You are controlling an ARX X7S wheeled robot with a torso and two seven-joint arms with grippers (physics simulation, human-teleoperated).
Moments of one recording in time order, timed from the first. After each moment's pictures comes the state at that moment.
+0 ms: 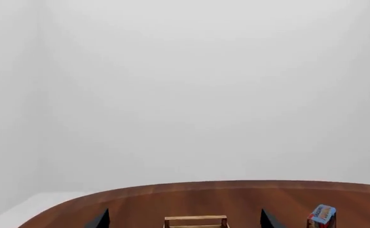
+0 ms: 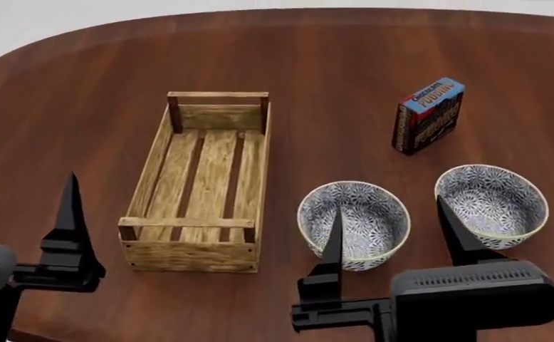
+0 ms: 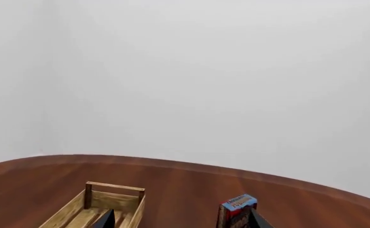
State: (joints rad) left arm -0.25 -0.21 0.09 0.41 -0.22 -0.30 -0.14; right arm 0.20 0.25 -0.12 -0.54 0.16 0.45 0.13
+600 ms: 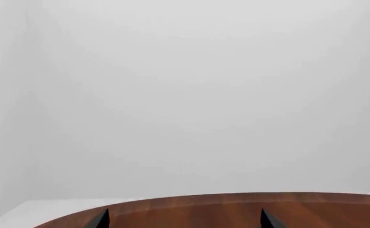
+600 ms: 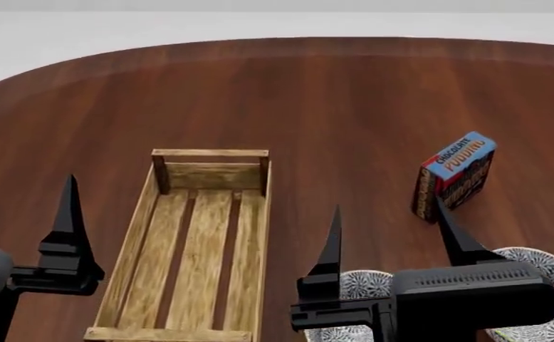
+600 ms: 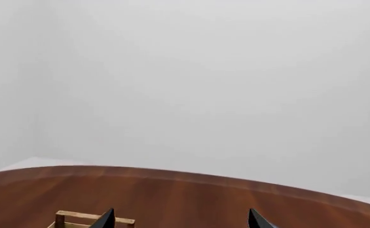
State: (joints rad) left arm -0.24 -0.22 0.10 0.43 -0.23 -0.29 -0.15; right arm 0.20 0.26 -0.13 -0.53 0.18 0.44 0.14
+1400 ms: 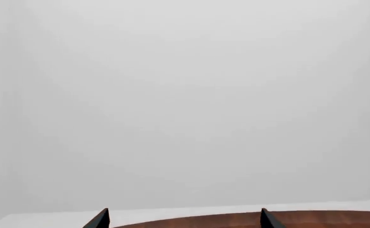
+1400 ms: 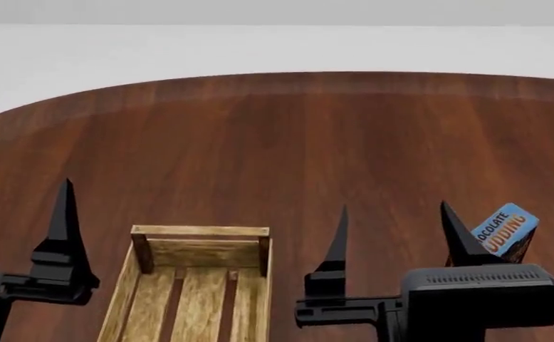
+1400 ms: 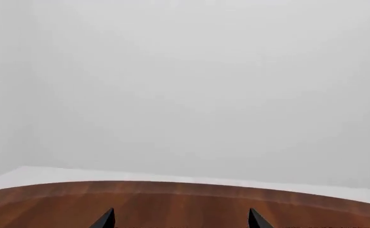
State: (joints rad) left arm -0.21 -0.26 0.11 0.45 -0.26 -0.25 -0.15; right arm 0.20 0.25 -0.11 -0.51 0.23 0.43 0.17
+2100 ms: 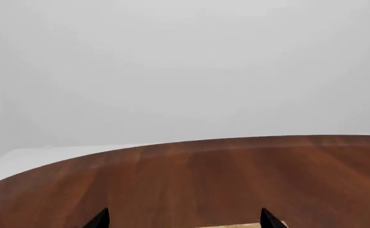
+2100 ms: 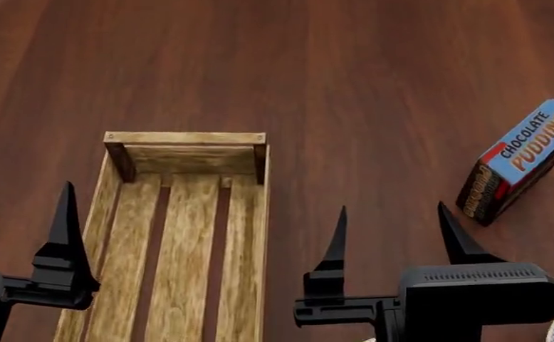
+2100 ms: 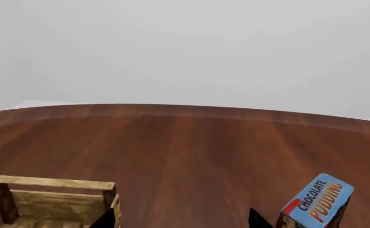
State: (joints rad) left arm -0.21 -0.28 0.12 0.45 -0.25 -0.23 -0.15; right arm 0.21 0.26 -0.13 -0.50 0.24 0.43 0.18
